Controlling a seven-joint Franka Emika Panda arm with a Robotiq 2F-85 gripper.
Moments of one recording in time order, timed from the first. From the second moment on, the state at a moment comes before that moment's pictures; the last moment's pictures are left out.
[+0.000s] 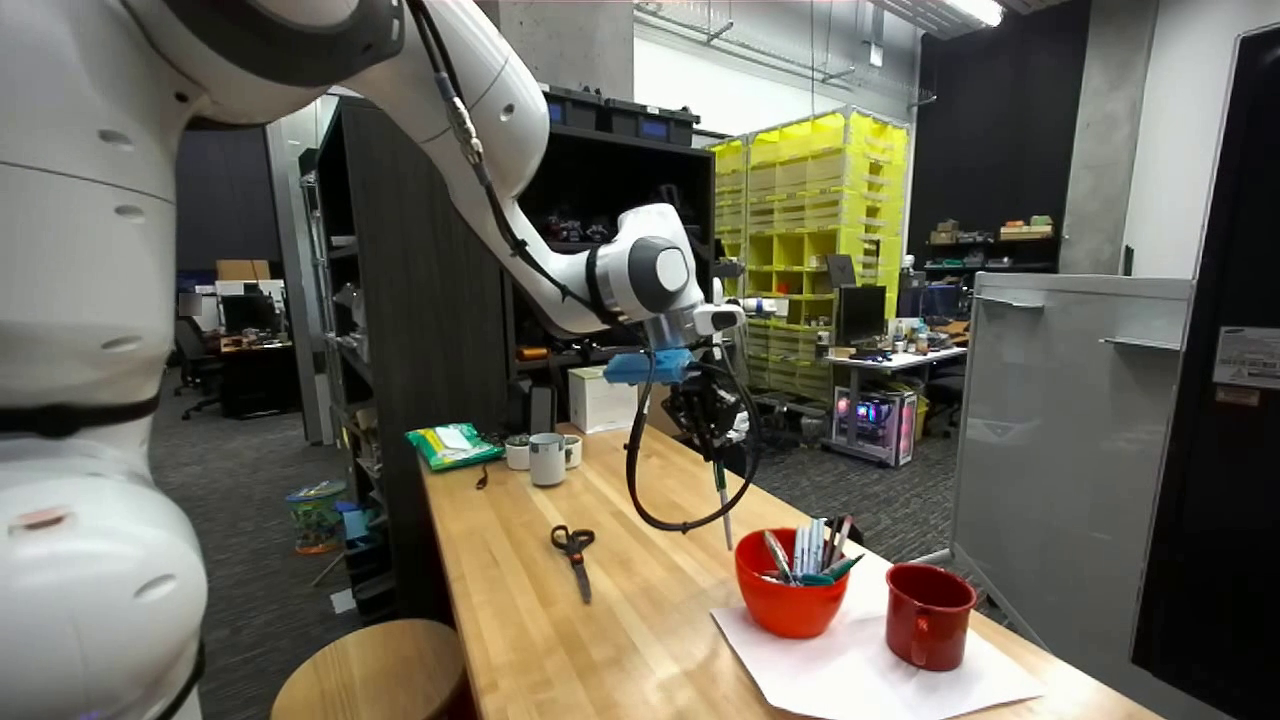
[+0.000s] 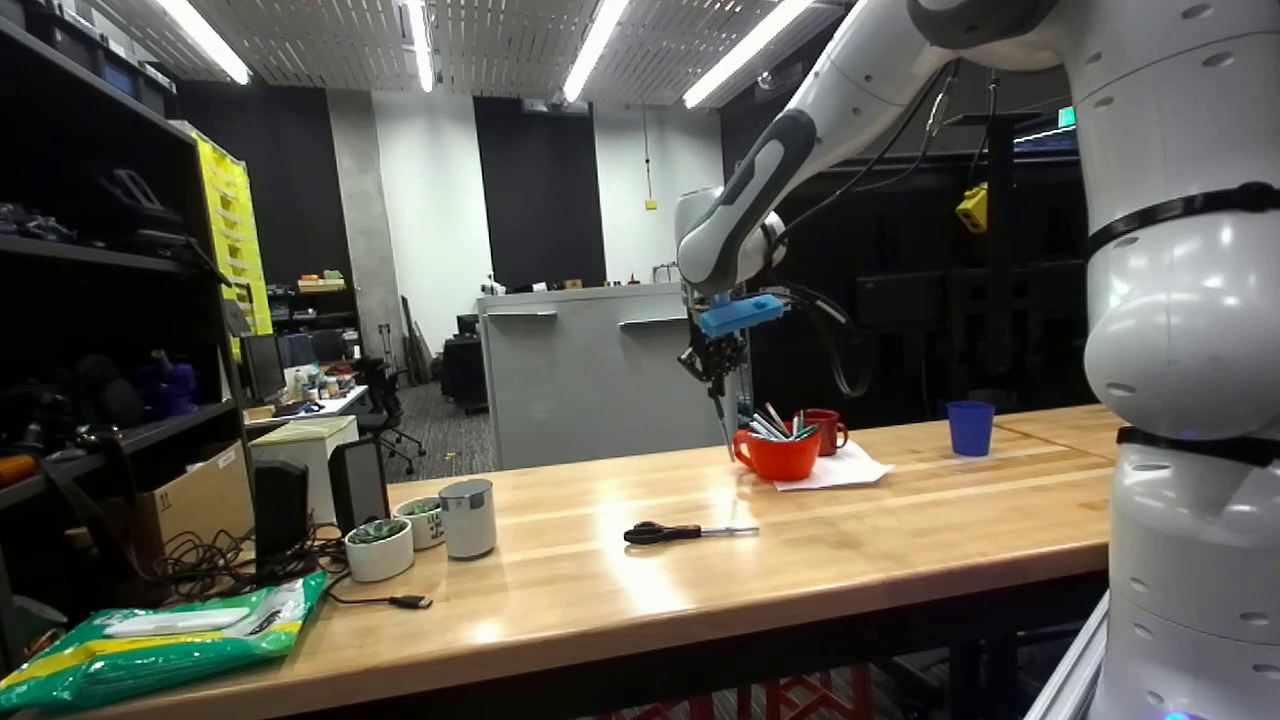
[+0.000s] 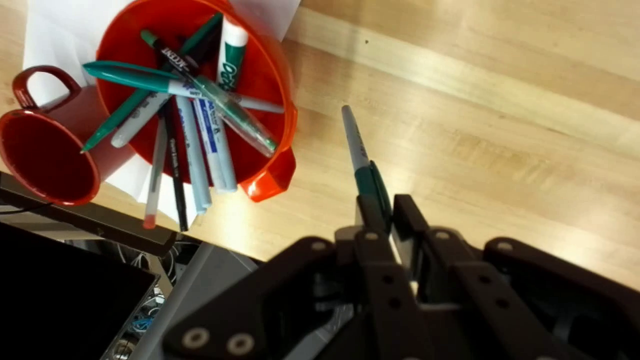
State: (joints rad) arm -0.06 0.13 -0.09 -2.07 -0.31 2.41 0.31
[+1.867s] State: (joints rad) arm 0.10 0.42 -0.09 -1.80 -0.47 2.19 0.24
